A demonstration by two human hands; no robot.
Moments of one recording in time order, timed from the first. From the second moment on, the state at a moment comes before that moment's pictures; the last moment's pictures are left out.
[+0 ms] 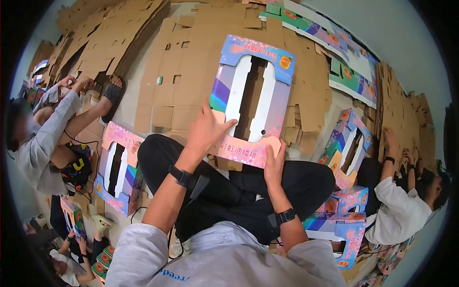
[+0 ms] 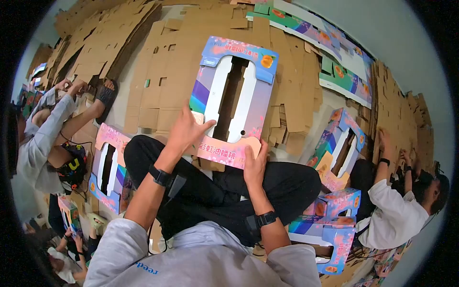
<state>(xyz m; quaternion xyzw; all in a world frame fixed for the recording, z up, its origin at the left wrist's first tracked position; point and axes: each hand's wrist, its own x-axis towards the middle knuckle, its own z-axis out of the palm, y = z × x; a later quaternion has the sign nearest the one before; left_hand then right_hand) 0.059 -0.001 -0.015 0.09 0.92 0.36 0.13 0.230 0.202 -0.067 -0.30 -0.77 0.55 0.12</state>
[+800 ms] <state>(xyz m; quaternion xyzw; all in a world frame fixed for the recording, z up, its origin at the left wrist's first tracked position) 0.133 0.044 0.003 0.10 0.97 0.23 0.03 0.165 0.195 -0.004 -0.22 -0.95 0.17 0.10</state>
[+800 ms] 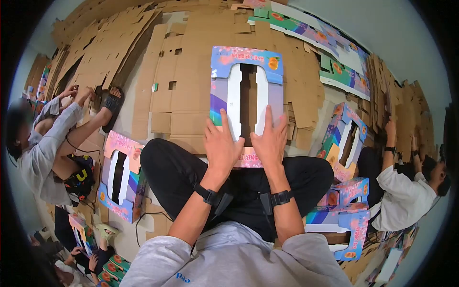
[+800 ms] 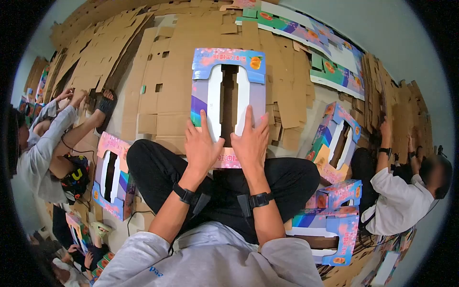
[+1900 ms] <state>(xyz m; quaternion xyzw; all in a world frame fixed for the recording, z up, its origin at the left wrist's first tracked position) 0.014 0.059 -0.023 0.24 0.93 0.23 -0.16 0.147 0.228 -0.019 -0.14 -0.96 0.14 0.19</state>
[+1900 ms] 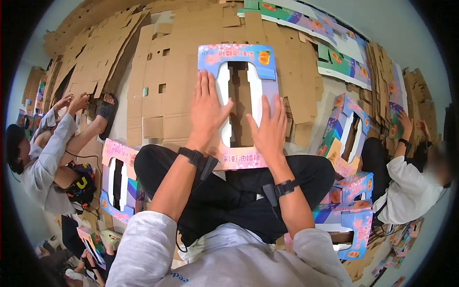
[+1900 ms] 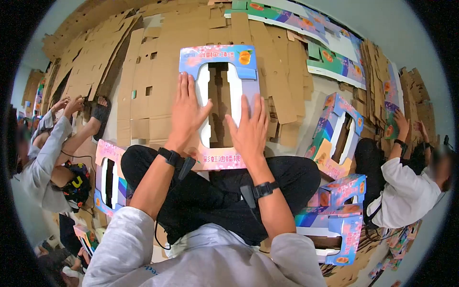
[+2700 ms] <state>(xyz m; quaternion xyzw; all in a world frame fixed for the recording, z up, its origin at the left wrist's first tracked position) 0.077 -0.035 -0.082 0.04 0.78 0.61 0.13 0.187 0.286 -0.082 -0.27 -0.62 0.74 0.05</state>
